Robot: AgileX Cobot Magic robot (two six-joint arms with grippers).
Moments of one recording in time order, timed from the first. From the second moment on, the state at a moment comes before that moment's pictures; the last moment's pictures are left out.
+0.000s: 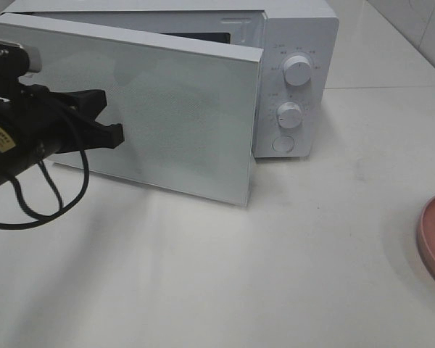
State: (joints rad) left arm -0.51 1.69 -0.54 -0.10 -0.90 -0.01; right arm 0.09 0.00 -0.51 -0.02 1.04 0.11
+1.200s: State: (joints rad) left arm -0.70 2.01 -1.07 -0.35 -0.66 0.14; right arm 0.09 0.00 -0.51 -0.02 1.04 0.11
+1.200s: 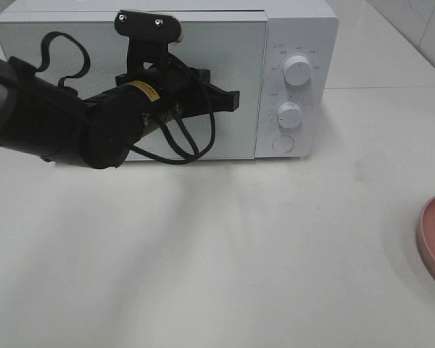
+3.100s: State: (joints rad) left arm -0.66 1.43 -0.86 -0.29 0.65 0.15; right arm 0.09 0.00 -0.51 -0.02 1.04 0.11
